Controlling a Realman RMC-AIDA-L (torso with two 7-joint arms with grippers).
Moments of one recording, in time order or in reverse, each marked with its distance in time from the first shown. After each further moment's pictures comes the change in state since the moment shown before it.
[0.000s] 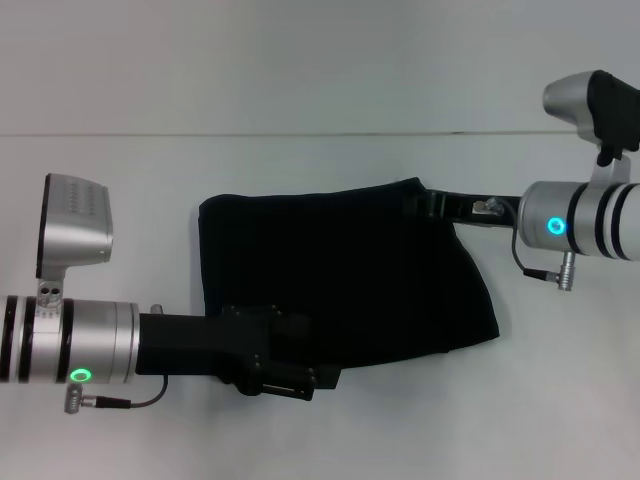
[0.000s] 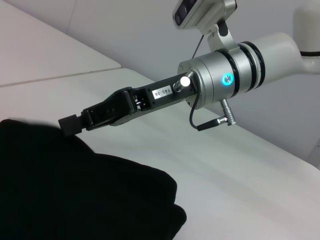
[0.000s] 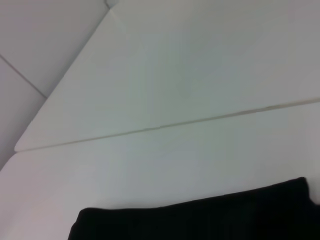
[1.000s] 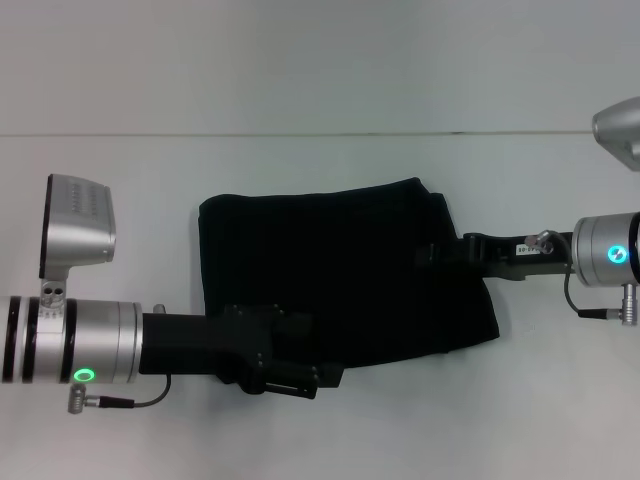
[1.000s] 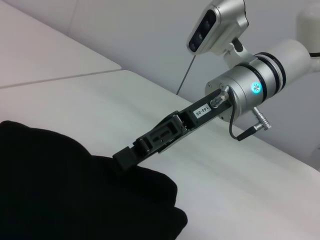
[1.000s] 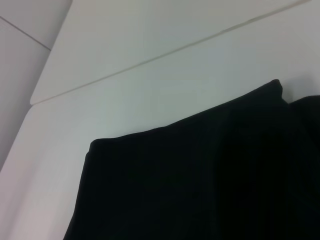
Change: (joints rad) left arm 0.000 -0.005 0.000 -0.001 -0.005 -0.006 -0.001; right arm -0.061 -0.087 -0.032 -0.020 -0.108 -0.266 0.223
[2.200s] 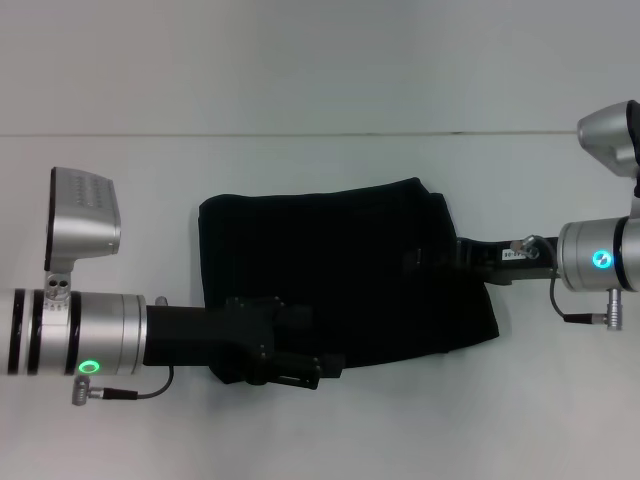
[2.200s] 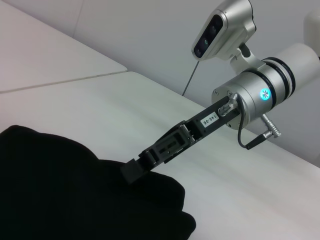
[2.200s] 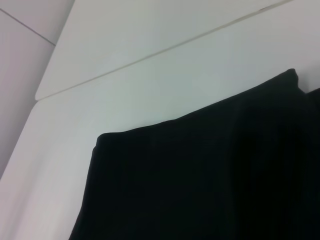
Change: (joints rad) left arm -0.012 0.000 0.000 -0.001 -0.002 -0.022 -0.003; right arm 0.008 0.021 0.000 0.008 -0.001 0.013 0.000
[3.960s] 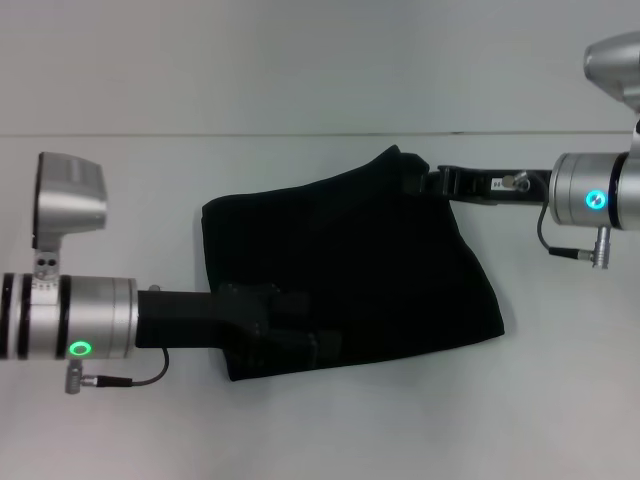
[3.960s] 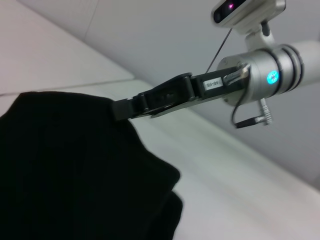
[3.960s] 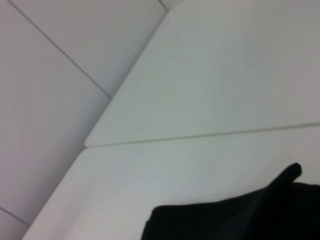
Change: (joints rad) left arm -0.016 0.013 -0.029 0.009 -0.003 0.027 -0.090; right arm 0.006 0.025 0.012 -0.138 0.116 -0.008 -0.149
